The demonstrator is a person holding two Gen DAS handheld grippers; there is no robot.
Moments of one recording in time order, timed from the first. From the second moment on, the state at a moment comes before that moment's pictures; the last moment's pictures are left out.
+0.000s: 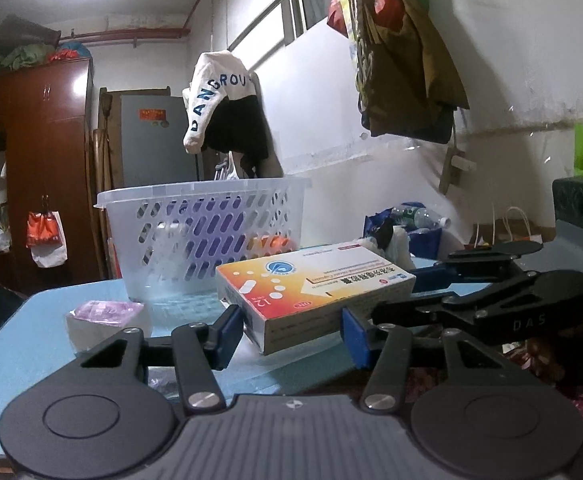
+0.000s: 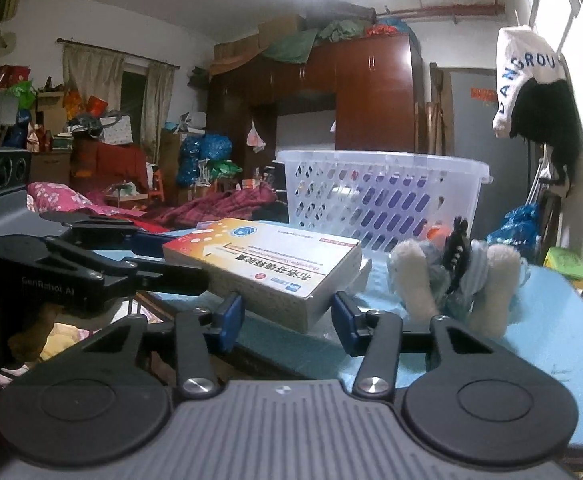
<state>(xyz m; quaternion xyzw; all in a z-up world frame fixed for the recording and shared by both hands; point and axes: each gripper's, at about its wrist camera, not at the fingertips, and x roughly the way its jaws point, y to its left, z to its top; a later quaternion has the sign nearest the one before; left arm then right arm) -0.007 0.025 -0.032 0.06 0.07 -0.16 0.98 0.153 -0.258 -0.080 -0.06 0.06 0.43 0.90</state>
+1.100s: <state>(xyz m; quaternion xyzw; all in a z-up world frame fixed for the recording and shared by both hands) 0.201 0.070 0.104 -0.06 0.20 -0.17 0.96 0.320 -0.214 0.070 -0.05 0.16 0.40 0.90</state>
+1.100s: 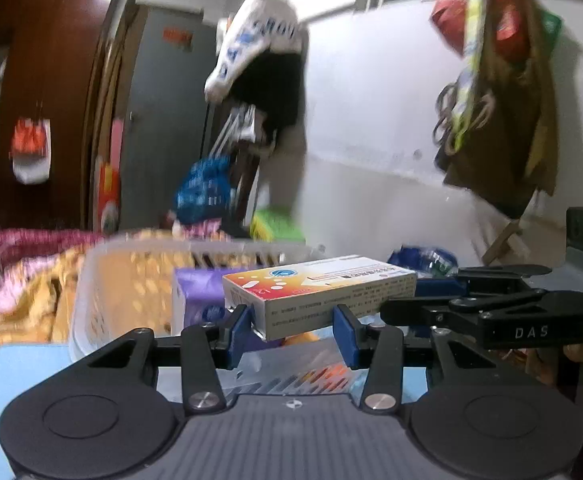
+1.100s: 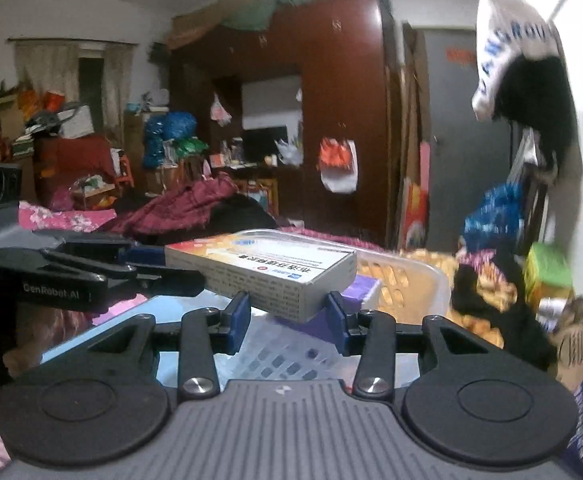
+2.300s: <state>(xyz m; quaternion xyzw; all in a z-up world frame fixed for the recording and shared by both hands) 0.136 0.074 0.092 -0.03 0.18 -0.09 0.98 0.326 -0.230 0.074 -0.04 0.19 0.32 0.93</state>
